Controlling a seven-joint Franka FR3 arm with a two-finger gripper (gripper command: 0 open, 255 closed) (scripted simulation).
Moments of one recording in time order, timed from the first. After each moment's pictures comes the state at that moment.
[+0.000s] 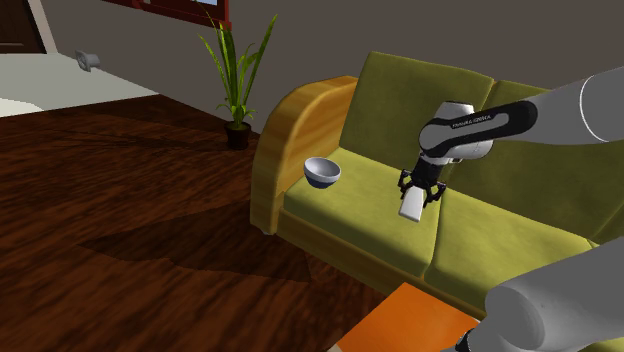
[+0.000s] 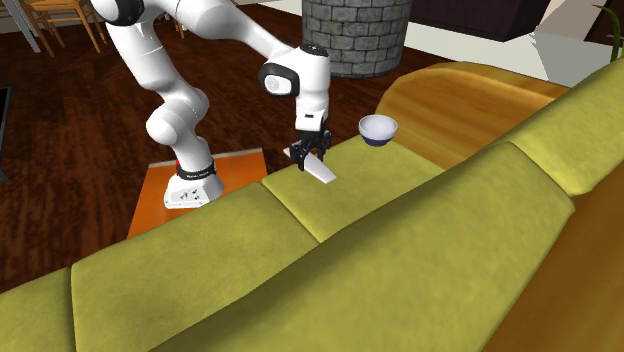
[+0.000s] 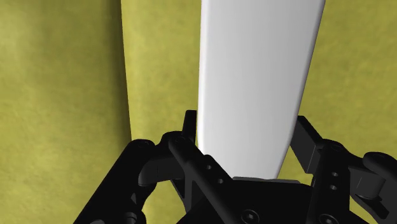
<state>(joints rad) -0.43 -0.27 -0.10 -2.48 -0.04 2.19 0.68</state>
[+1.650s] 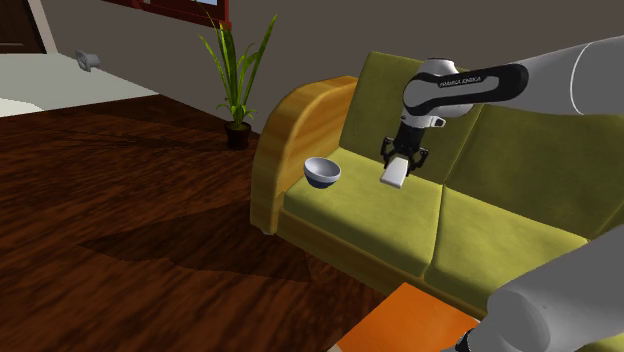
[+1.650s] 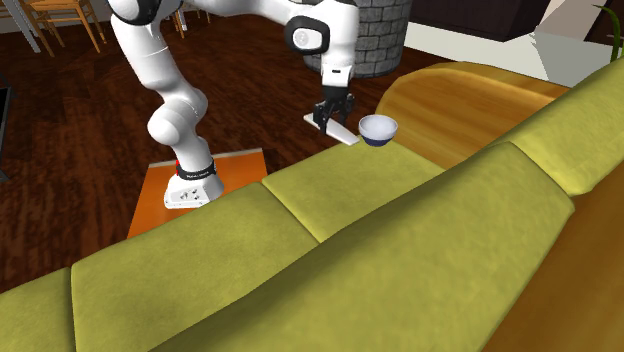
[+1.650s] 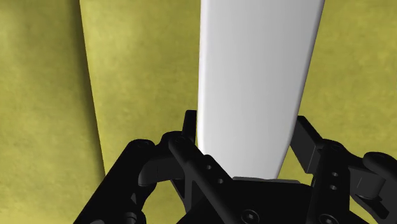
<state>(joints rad) -0.36 -0.19 0.00 -2.16 -0.01 1.95 0.81</state>
